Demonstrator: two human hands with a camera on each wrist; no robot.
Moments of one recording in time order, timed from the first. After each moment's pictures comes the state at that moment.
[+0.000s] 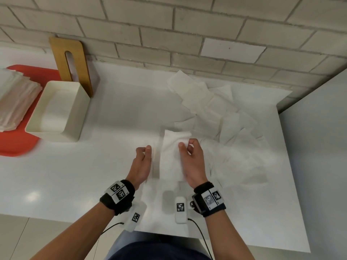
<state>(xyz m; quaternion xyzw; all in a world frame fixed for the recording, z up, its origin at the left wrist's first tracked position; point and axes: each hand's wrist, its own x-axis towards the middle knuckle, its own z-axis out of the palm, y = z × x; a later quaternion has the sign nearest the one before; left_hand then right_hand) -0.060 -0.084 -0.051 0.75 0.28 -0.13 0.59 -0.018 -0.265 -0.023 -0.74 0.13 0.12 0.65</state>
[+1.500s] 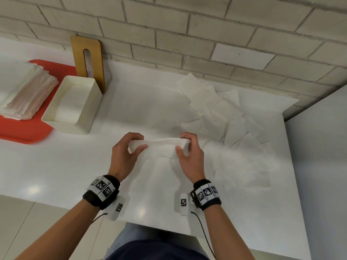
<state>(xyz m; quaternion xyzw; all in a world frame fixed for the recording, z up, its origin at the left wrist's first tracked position) -0.079 -0.025 -0.016 0.86 0.12 0.13 0.48 -0.021 -0.261 -0.023 -0.83 -0.06 0.03 0.56</state>
